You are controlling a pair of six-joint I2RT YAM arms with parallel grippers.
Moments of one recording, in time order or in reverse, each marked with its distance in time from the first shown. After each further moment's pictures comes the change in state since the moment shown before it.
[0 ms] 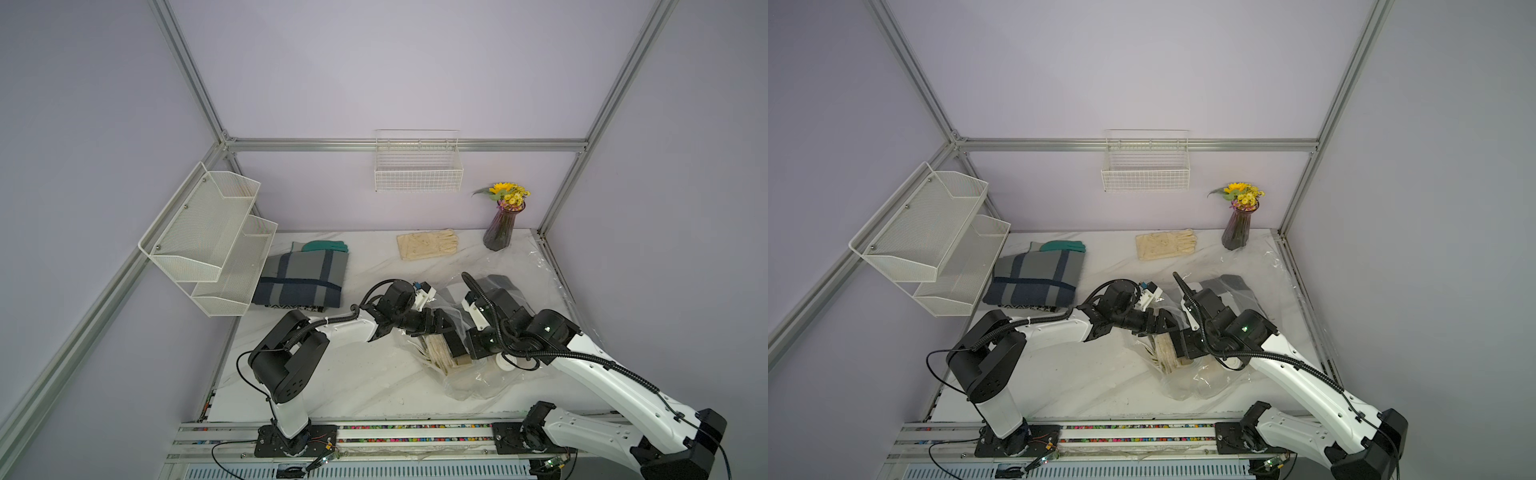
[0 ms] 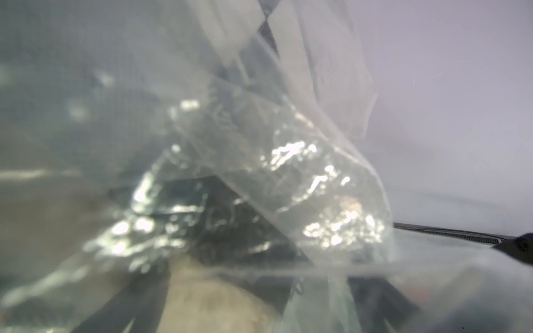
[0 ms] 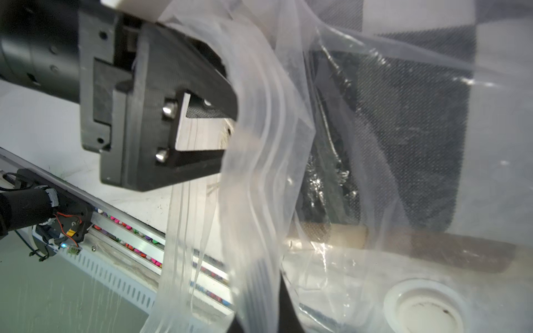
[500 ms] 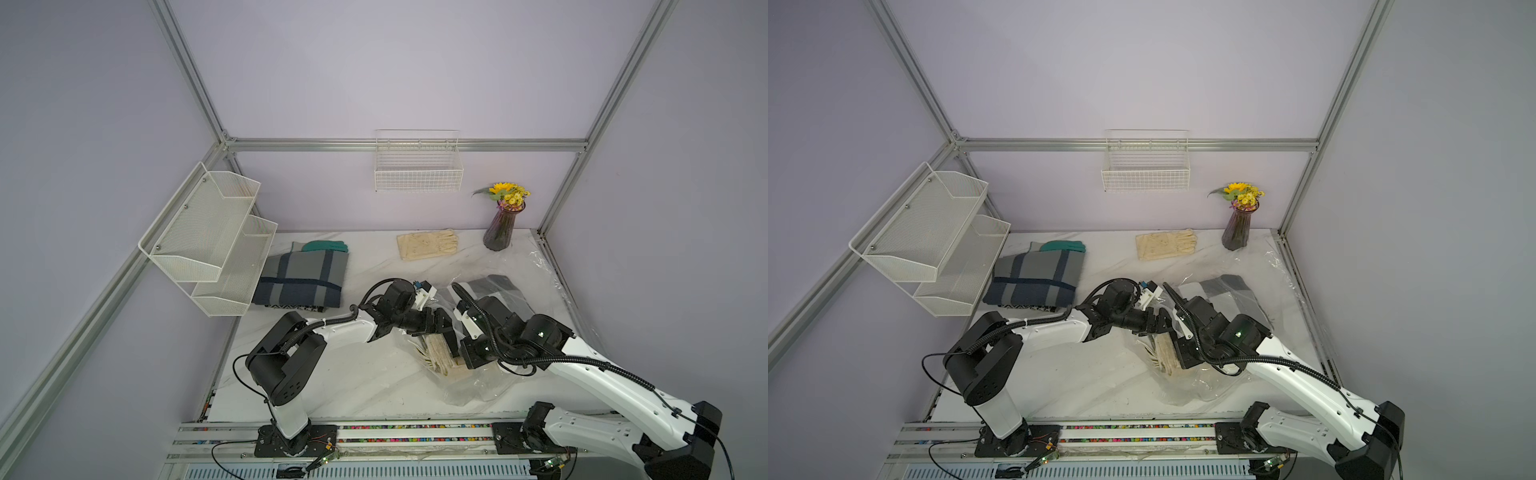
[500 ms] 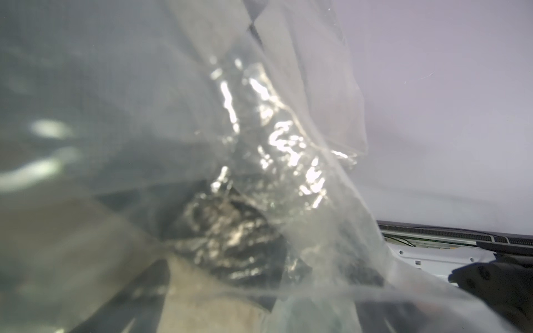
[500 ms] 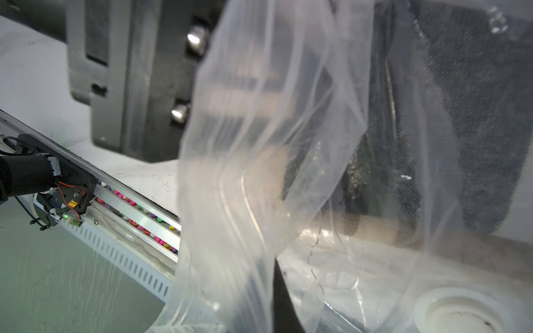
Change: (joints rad) left arm -0.006 -0.028 0.000 0.005 0.000 -0.017; right arm 0.078 0.008 -0.011 0.003 -0.002 0.011
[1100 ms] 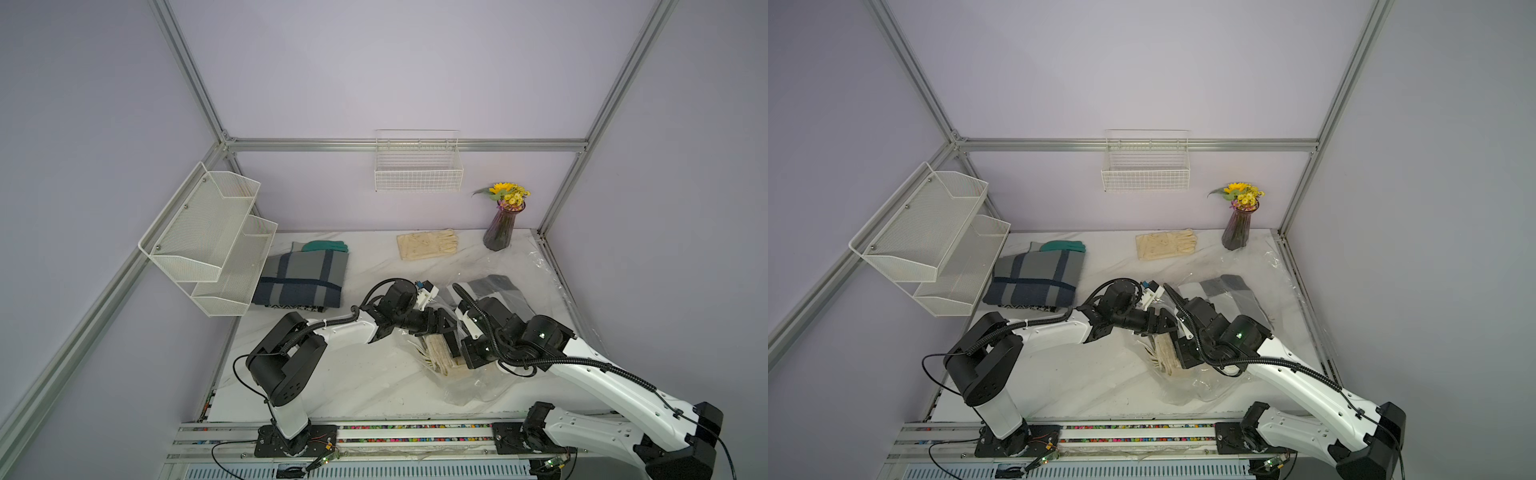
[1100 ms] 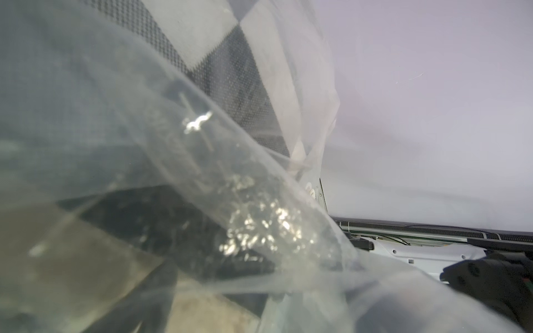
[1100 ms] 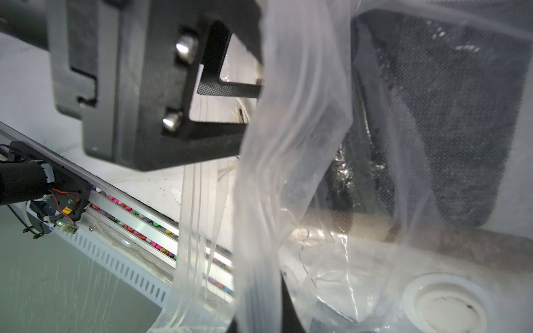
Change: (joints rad) left arm -0.013 0.008 0.000 0.032 0.000 -0.011; right arm 0.006 -0.008 0.000 -0.005 0.047 0.026
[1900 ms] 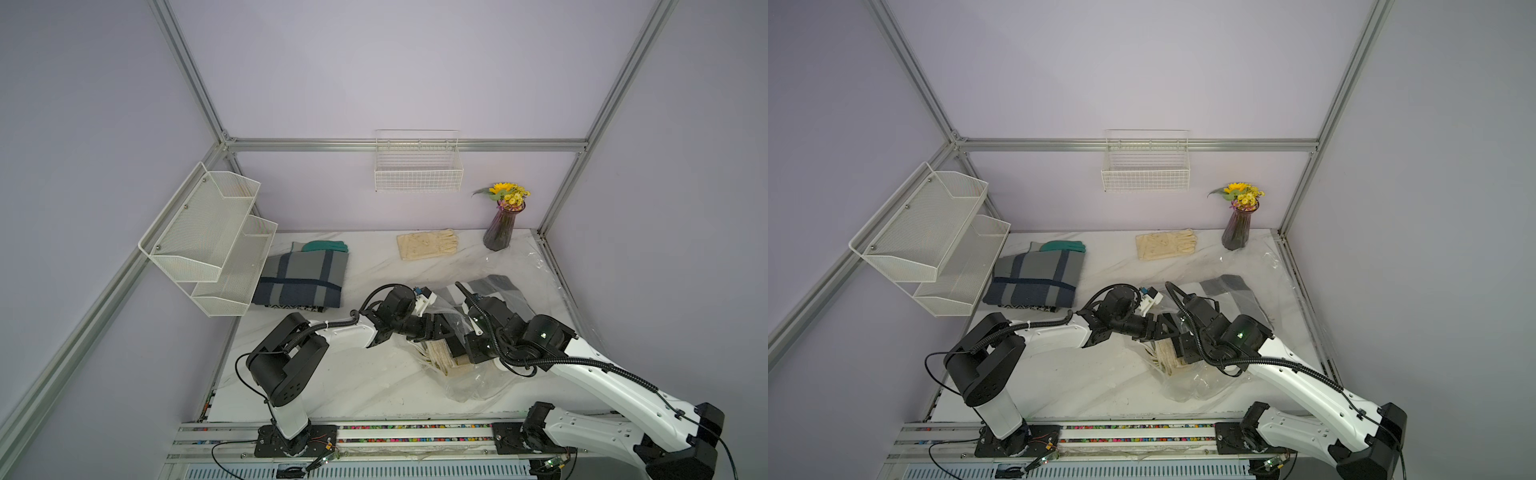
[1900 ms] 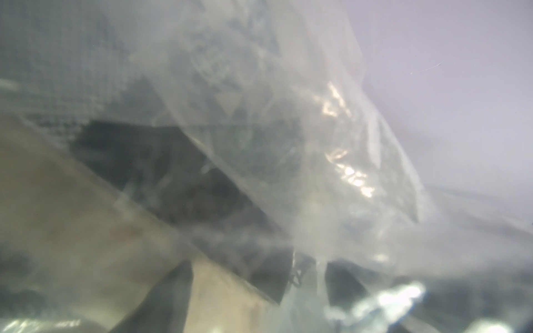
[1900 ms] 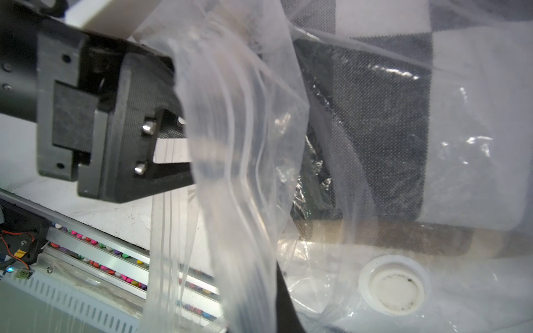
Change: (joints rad) left arm -0.006 0.005 -0.052 0.020 -0.001 0.001; right arm 0.001 -0.001 0.012 -0.013 0.143 0.036
